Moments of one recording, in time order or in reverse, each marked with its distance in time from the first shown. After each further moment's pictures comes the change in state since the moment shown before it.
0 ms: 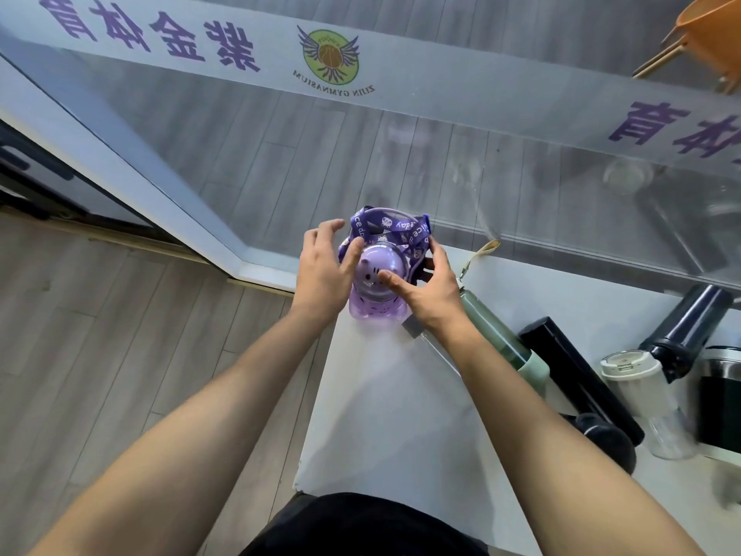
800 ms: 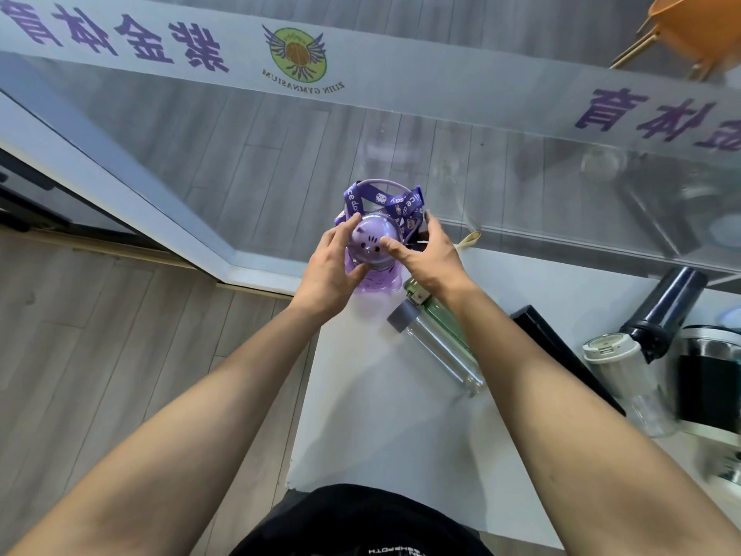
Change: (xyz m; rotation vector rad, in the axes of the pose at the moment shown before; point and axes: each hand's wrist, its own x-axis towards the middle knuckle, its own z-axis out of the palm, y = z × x) left_hand 0.005 -0.002 0.024 0.082 -0.225 0.153; right_hand 0.036 -0.013 -0.033 -0.236 0.009 0.026
